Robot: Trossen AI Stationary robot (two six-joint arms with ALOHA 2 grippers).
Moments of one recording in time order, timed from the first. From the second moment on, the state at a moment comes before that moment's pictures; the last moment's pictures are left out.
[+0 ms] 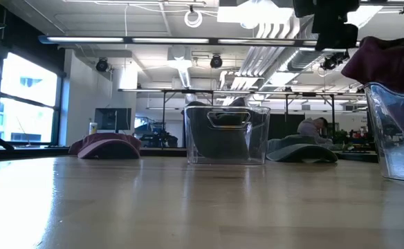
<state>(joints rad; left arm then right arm) -0.41 1.28 1.23 -0.60 -0.30 -0.46 -0.14 1.14 1.15 -1.03 -0.20 0.62</state>
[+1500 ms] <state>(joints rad) 0.05 1.29 1.28 -0.53 -0.19 -0.23 -0.85 1.45 1.15 -1.00 -0.19 0.36</state>
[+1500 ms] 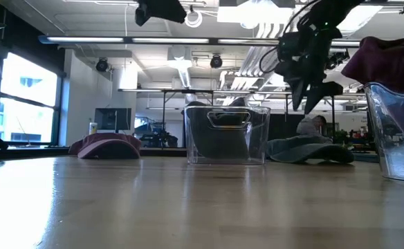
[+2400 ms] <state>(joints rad) 0.09 1.29 1.28 -0.54 -0.07 -0.26 -1.00 1.70 1.15 -0.88 0.08 0.31</state>
